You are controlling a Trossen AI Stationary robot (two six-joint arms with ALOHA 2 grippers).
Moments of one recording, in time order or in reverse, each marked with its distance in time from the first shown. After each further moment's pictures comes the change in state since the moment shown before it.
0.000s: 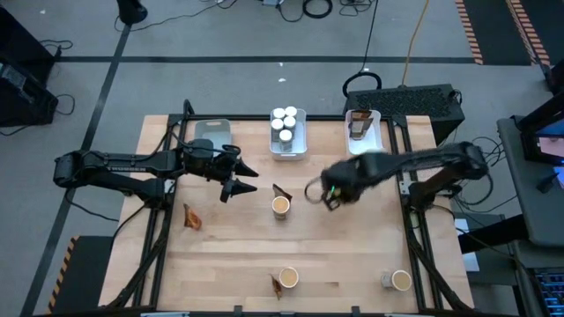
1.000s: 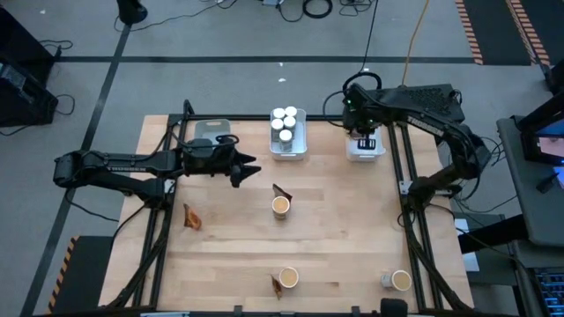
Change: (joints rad) left arm 0.000 0.000 0.000 0.020 -0.330 -0.229; right arm -0.776 -0.007 0.001 0.100 0.234 -1.756
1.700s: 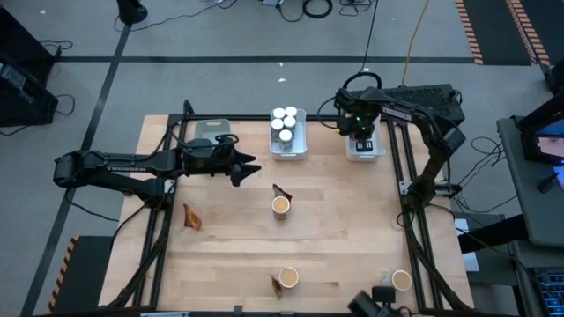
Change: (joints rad) left arm 0.000 0.000 0.000 -0.001 -0.016 -0.025; right arm -0.103 0.275 0.000 -0.031 -0.058 -0.092
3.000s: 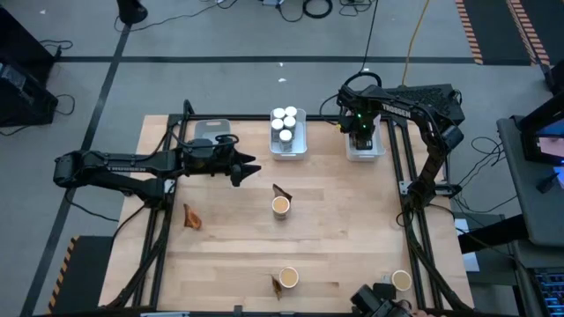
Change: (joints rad) left arm 0.000 0.000 0.000 -0.003 0.000 0.001; right arm -0.049 0.025 0.000 0.022 -0.048 -0.022
